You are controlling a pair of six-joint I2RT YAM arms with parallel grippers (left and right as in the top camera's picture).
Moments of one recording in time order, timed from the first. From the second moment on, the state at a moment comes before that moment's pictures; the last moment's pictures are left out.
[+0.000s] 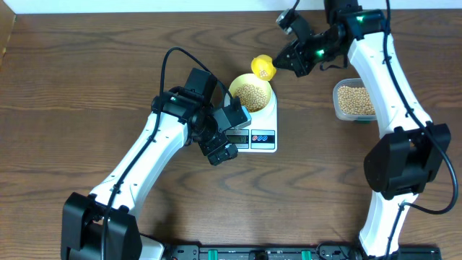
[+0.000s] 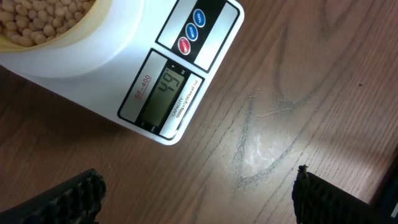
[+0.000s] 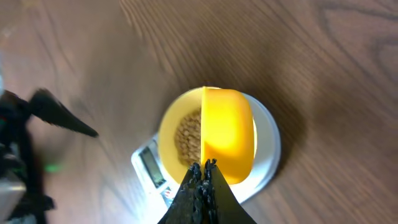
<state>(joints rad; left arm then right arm) -0.38 1.58 1.20 -0.97 0.36 0.69 0.21 2.09 2.03 -1.11 -0.72 -0.51</state>
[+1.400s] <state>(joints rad) -0.38 1.58 1.20 -0.97 0.36 0.69 0.31 2.09 2.03 -1.03 -0.51 -0.50</state>
